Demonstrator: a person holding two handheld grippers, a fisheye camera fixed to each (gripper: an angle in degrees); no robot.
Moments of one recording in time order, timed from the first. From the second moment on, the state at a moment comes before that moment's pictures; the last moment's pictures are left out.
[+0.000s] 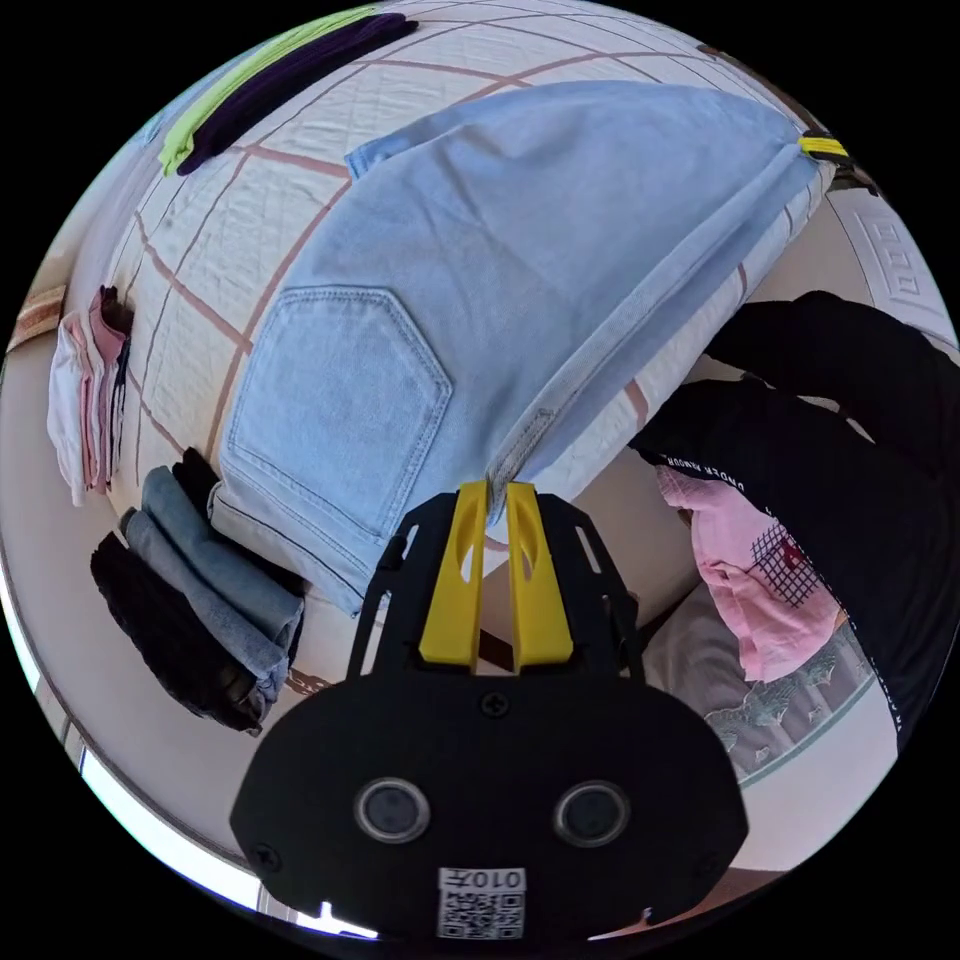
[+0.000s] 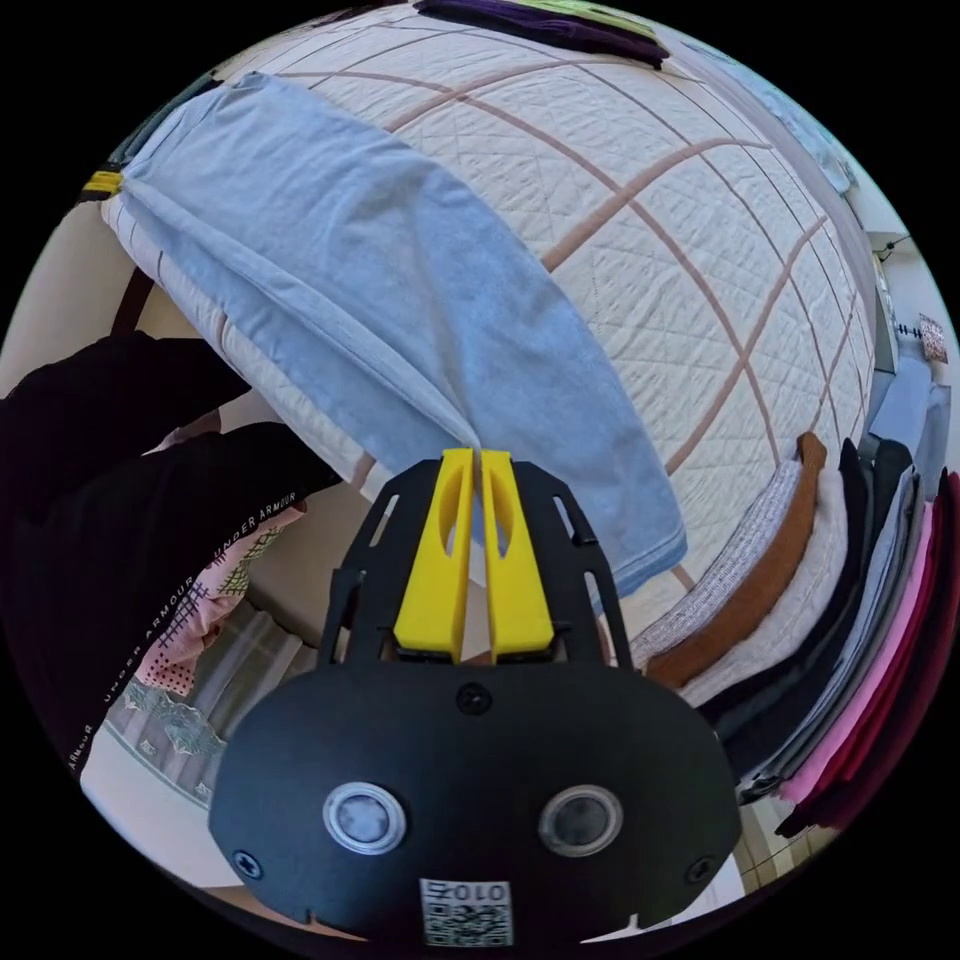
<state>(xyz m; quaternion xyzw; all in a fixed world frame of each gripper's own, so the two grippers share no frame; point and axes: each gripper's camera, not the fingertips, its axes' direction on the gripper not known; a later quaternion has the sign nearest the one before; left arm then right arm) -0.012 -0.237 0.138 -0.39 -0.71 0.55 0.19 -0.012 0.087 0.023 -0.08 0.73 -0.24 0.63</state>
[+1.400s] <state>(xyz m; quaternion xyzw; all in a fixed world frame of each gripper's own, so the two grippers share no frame) -0.197 -0.174 0.239 -0.45 -0.66 0.57 0.18 0.124 0.165 -0.201 0.27 0.63 -0.05 0.72</state>
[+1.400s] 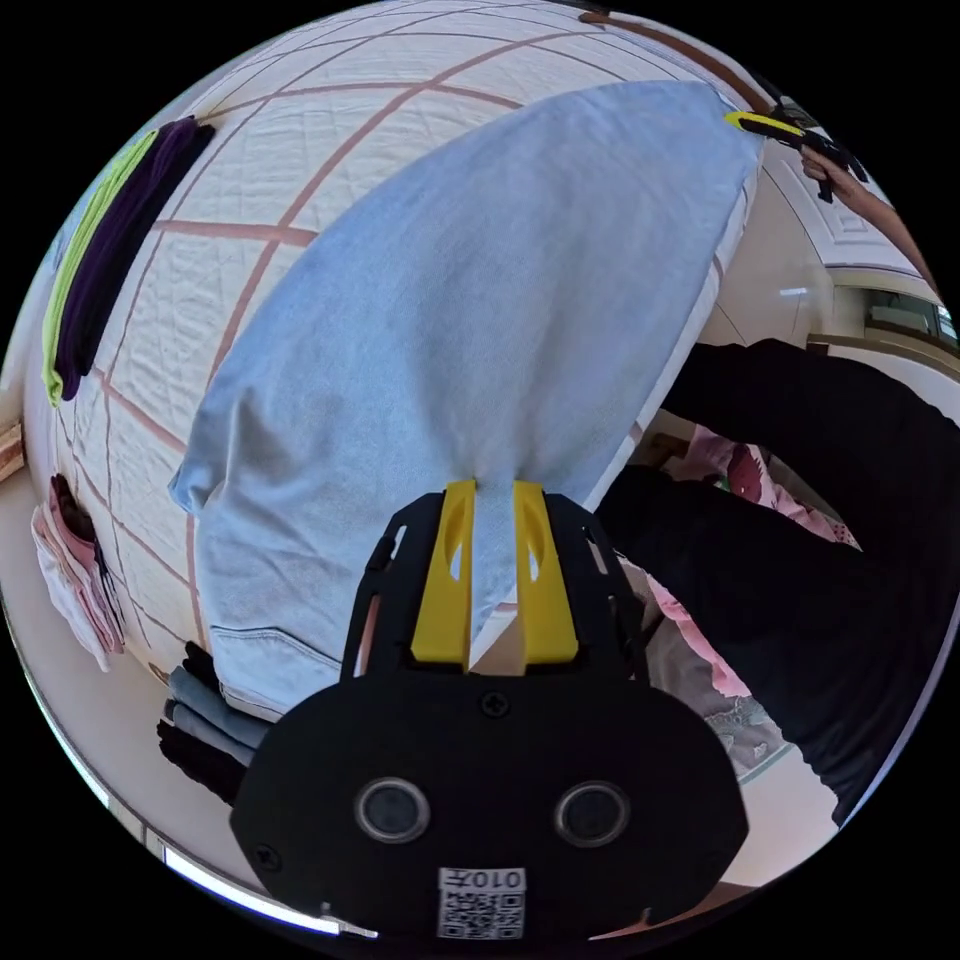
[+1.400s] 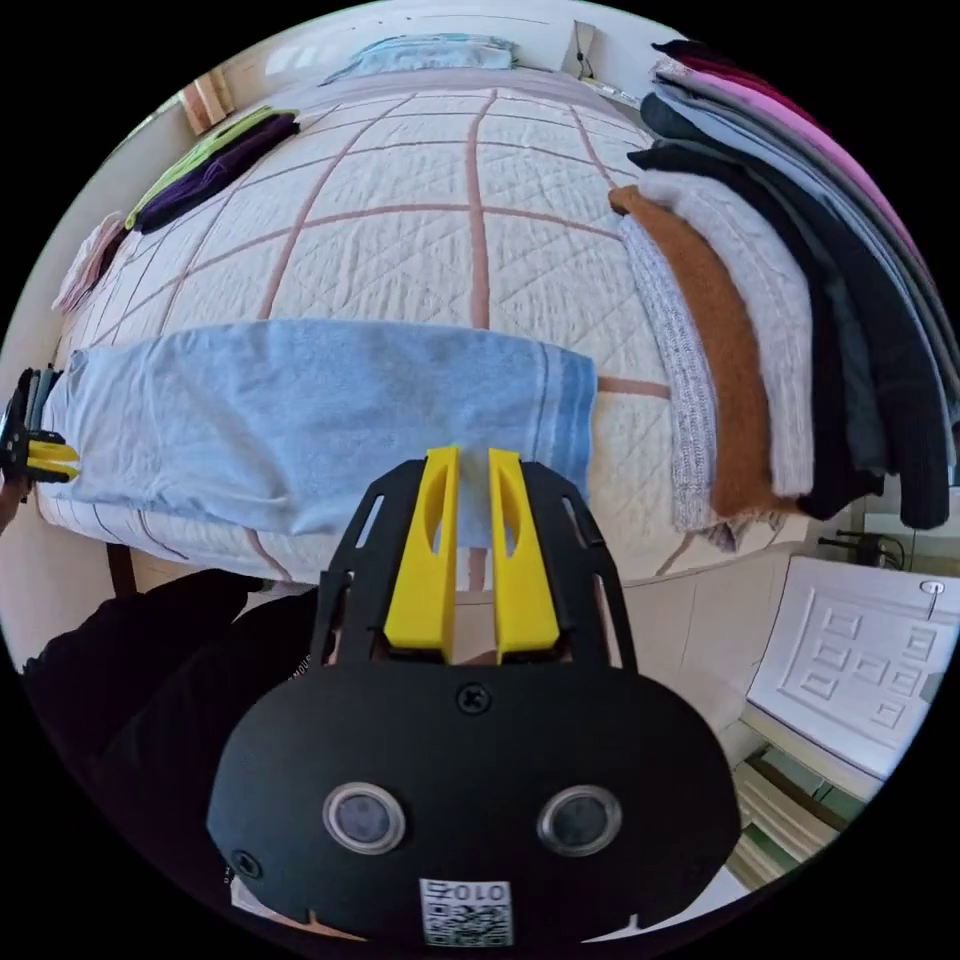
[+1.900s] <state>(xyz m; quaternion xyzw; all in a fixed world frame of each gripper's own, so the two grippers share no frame) -0.195 -0.184 0.256 -0.45 -0.68 0.53 0.24 0.166 0.203 -0.255 0.40 0.54 0.05 0.74</state>
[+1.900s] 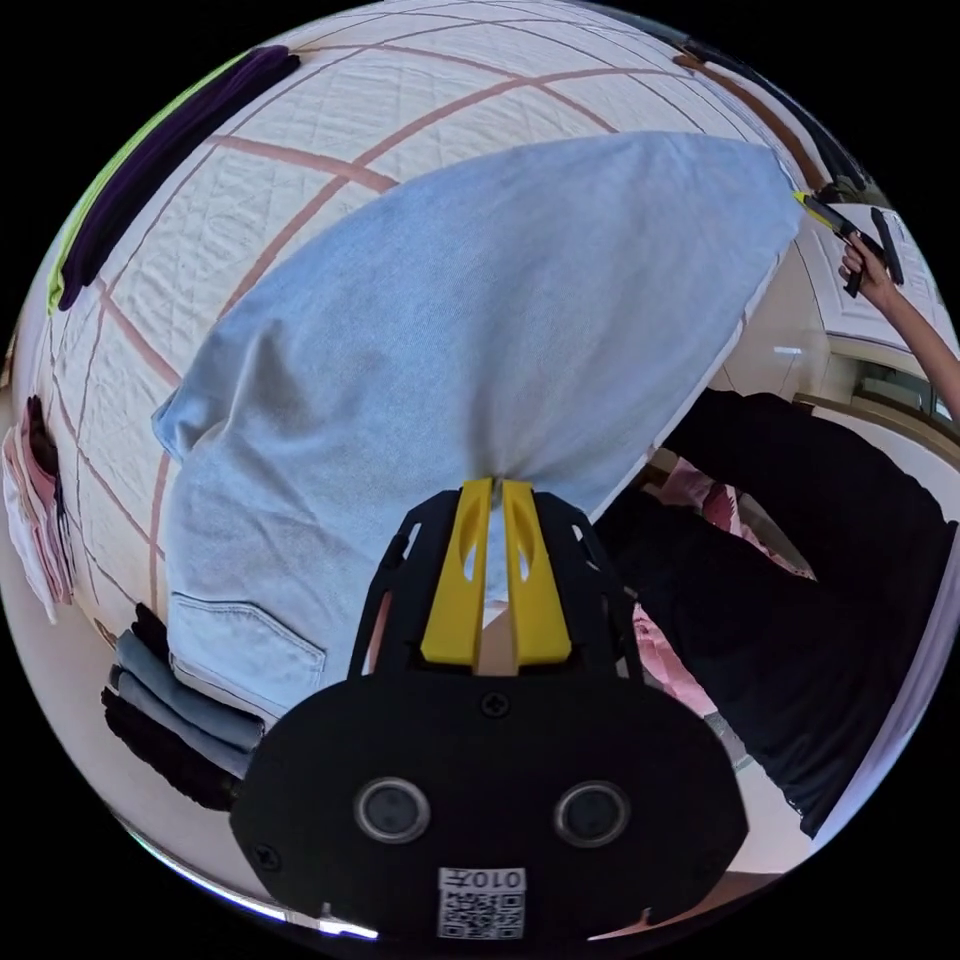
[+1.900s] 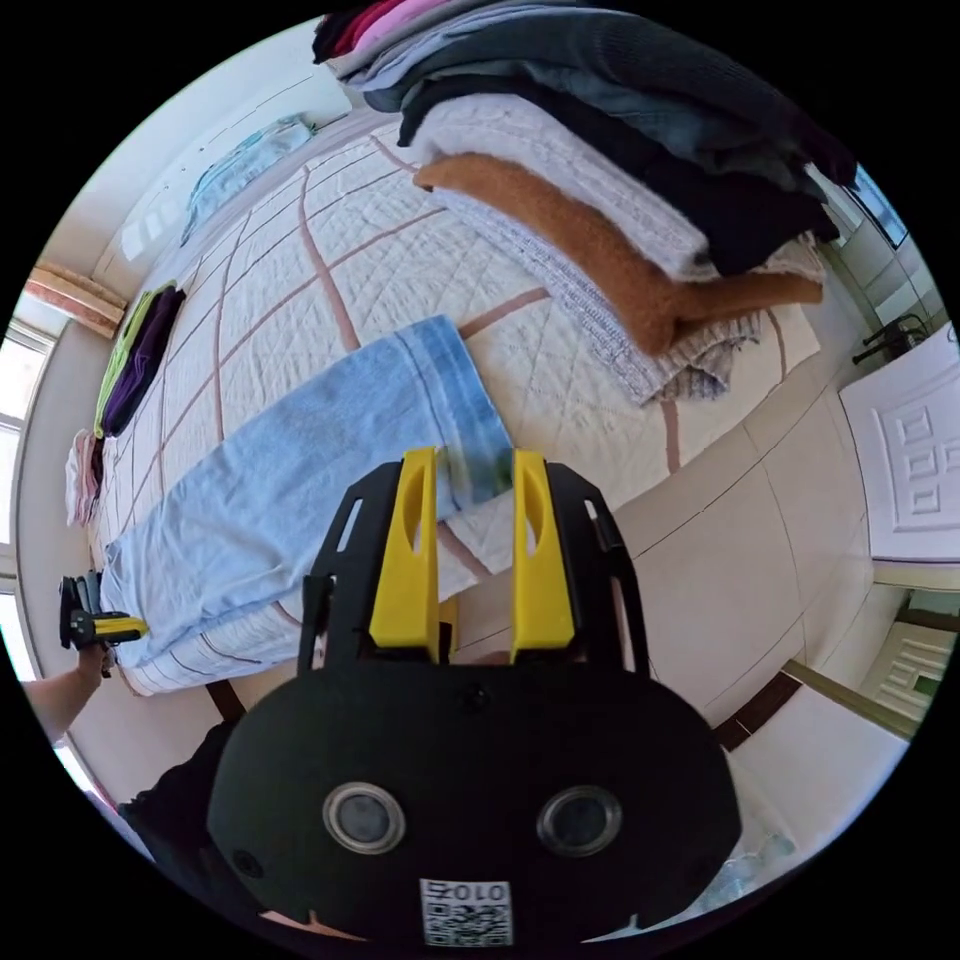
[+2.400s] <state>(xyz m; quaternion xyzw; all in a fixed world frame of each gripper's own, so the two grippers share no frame) -0.178 -0.163 0.274 -0.45 -0.71 0.50 0.21 0.184 0.221 -0.271 0.49 0.46 0.10 0.74</state>
